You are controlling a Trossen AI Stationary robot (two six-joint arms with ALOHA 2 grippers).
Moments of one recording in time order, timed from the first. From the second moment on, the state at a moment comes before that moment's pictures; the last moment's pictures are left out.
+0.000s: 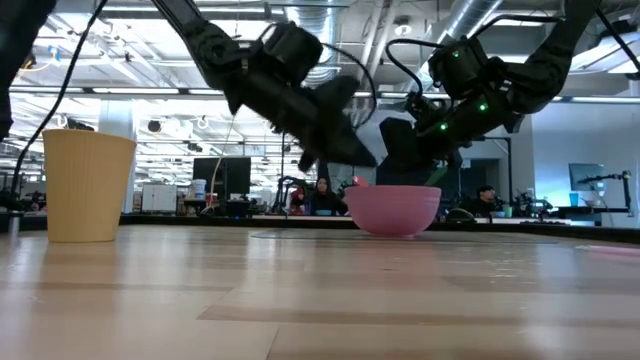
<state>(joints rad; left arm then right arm) 0.16 1.71 1.05 0.33 0.10 -0.22 -0.31 1.58 0.54 0.65 0.47 0.21</state>
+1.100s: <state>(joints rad) -0.25 1.16 0.92 -0.09 -0.03 -0.27 0.02 1.12 0.54 0.38 0.20 0.02</state>
